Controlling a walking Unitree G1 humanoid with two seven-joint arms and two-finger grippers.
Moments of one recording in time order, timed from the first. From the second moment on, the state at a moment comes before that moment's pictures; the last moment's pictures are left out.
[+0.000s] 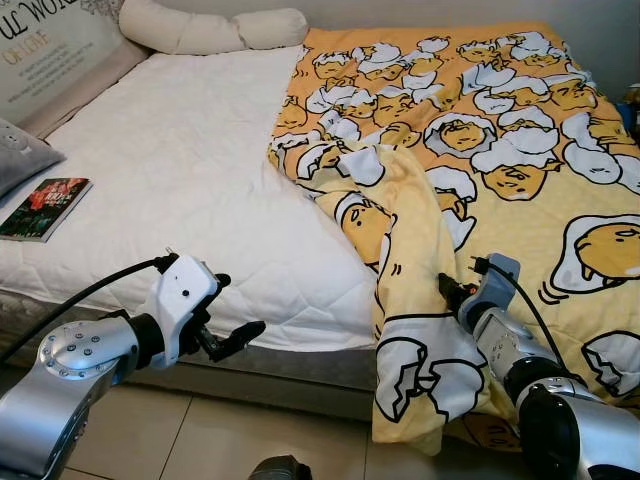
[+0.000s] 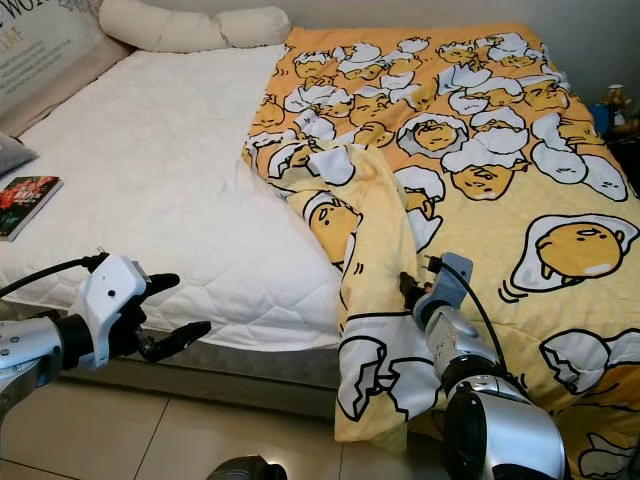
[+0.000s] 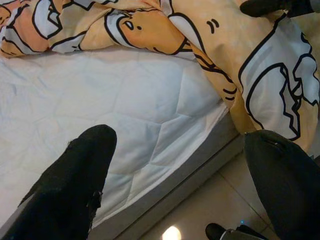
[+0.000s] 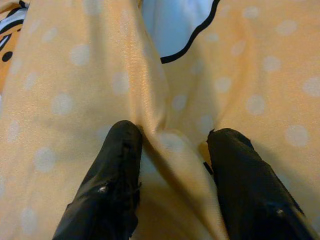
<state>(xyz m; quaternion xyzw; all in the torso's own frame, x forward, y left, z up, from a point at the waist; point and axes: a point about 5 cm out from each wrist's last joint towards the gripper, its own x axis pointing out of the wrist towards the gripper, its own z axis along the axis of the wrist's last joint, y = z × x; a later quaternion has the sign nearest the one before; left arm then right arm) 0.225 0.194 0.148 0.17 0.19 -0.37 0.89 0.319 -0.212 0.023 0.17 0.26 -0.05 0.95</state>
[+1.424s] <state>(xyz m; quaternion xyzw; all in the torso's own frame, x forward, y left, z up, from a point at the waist) 0.203 0.219 0.126 0.16 0.24 -0.31 0.90 0.323 -0.002 0.118 0.19 0.12 0.63 0.74</state>
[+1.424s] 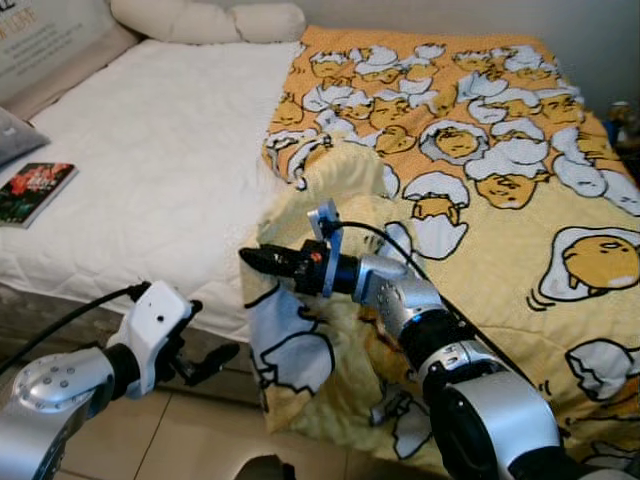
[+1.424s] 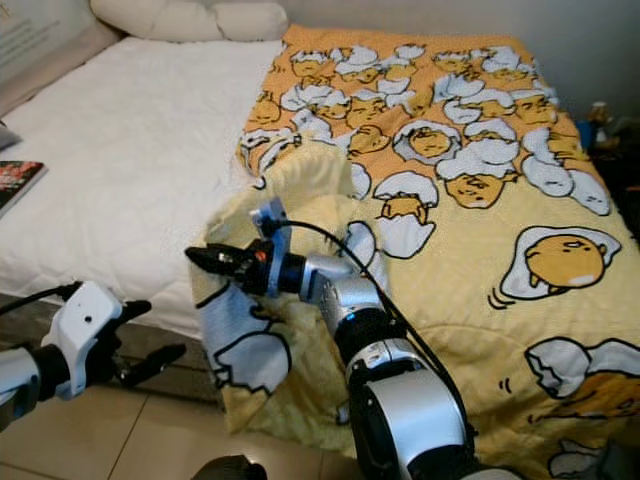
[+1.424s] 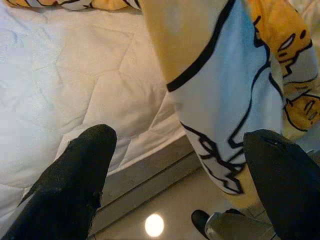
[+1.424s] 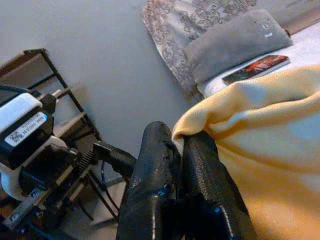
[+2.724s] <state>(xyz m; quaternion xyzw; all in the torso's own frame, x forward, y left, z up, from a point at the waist) 0.250 0.195 0.112 0.09 0.12 -0.09 0.98 0.286 -0.164 0.070 0.10 0.06 0.05 0.99</state>
